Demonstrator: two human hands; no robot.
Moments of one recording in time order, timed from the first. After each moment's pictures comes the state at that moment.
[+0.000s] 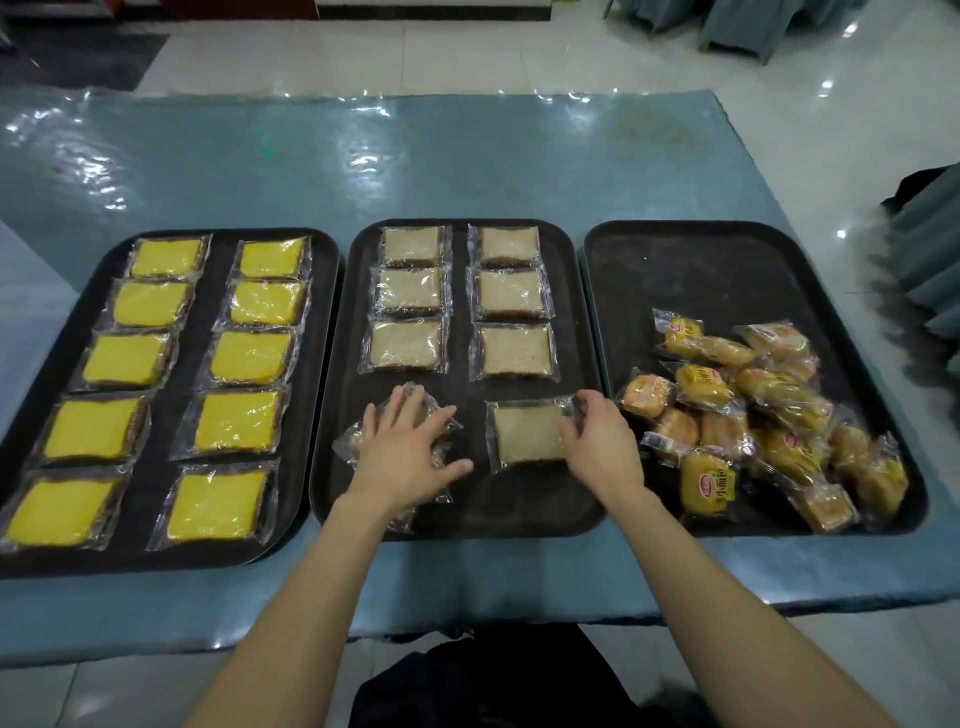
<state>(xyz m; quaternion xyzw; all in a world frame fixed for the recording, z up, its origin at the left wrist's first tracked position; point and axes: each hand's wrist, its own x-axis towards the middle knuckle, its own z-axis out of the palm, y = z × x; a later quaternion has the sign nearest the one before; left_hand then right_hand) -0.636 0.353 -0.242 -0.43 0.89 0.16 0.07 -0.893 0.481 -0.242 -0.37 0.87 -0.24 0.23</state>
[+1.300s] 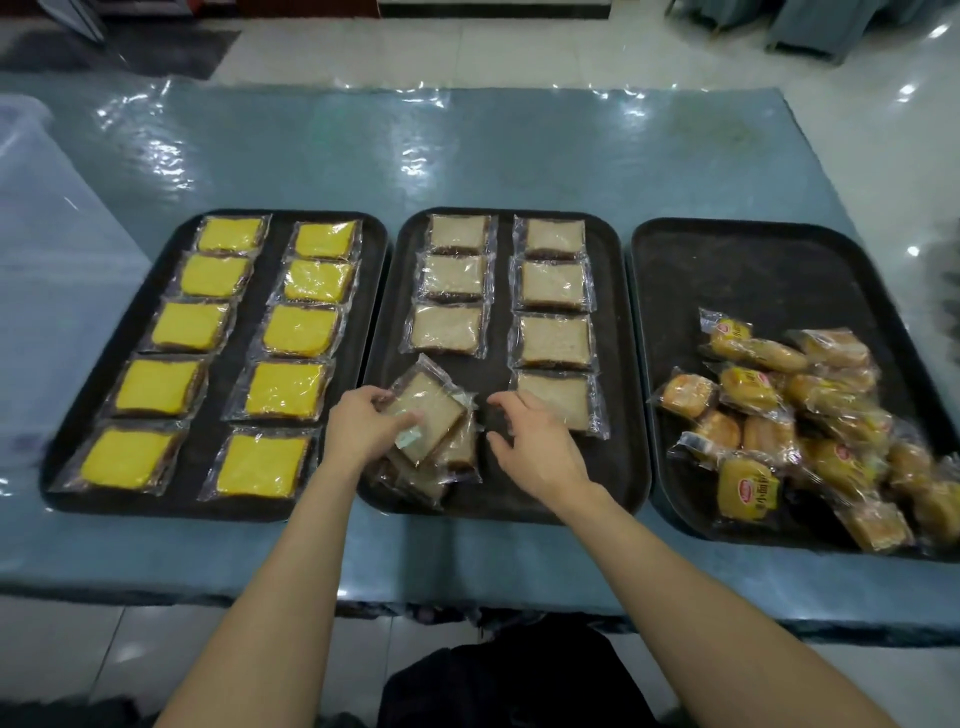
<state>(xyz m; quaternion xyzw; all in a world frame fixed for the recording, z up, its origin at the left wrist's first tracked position) -0.573 0.331 -0.217 -0.68 0.61 0.40 -0.10 -0.795 0.449 -0.228 -0.61 0.73 -0.23 0.21</state>
